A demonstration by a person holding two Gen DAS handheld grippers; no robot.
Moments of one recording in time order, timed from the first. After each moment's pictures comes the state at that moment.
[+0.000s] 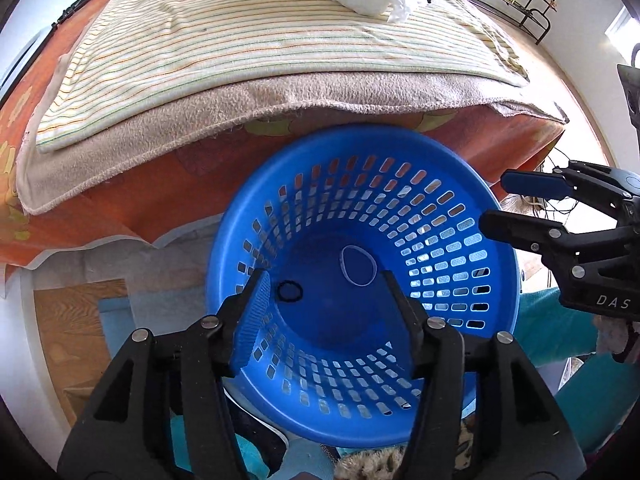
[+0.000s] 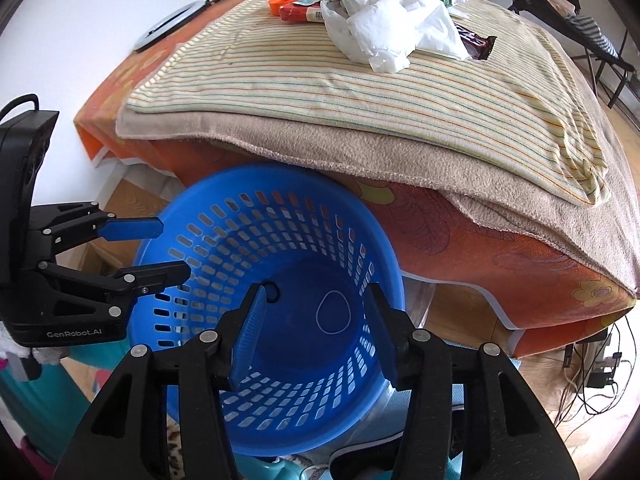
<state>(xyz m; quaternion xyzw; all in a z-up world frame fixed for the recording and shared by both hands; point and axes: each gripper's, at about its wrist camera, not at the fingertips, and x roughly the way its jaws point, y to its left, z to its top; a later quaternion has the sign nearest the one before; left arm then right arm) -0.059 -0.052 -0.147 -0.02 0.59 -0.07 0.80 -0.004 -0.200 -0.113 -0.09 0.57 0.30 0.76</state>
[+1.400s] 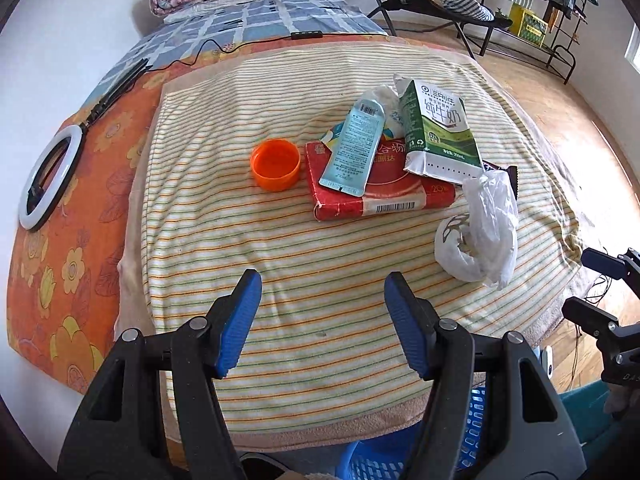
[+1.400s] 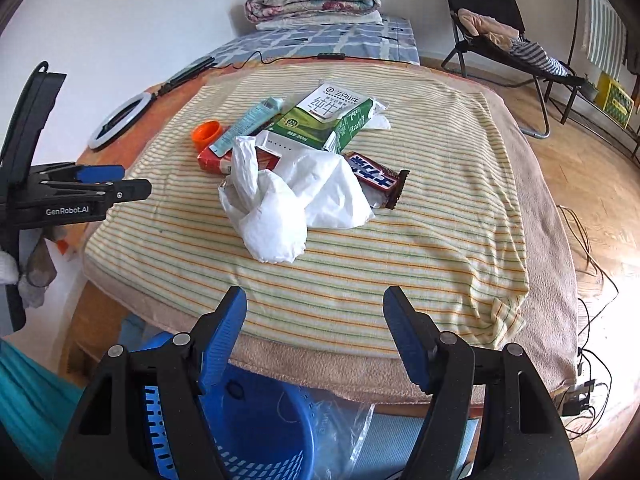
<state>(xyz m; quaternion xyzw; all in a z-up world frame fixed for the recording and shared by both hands) 0.121 0.010 -0.037 0.01 0.52 -0.01 0.86 0.105 -0.217 -0.046 -0.04 0.49 0.23 0.84</state>
